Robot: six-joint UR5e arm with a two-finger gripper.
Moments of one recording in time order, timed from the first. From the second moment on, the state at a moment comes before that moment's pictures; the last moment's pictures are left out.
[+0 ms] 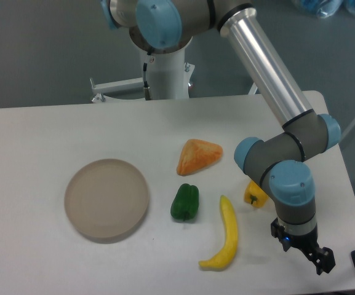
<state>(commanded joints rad) 2.33 -2.53 -0.83 -0.93 1.70 1.34</state>
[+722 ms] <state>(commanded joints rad) 2.34 -2.41 -0.94 -0.93 1.69 1.32</state>
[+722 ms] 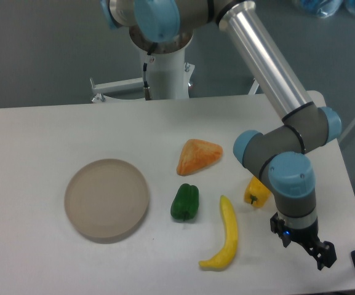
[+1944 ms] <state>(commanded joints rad) 2.54 -2.07 -1.22 -1.25 1.51 1.34</state>
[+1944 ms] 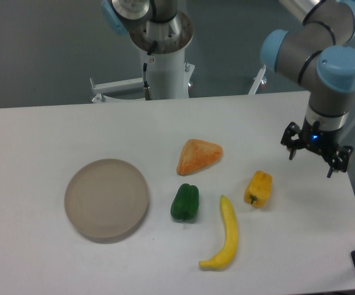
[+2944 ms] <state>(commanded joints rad) 2.56 -2.06 -1.42 -1.16 1.31 1.13</state>
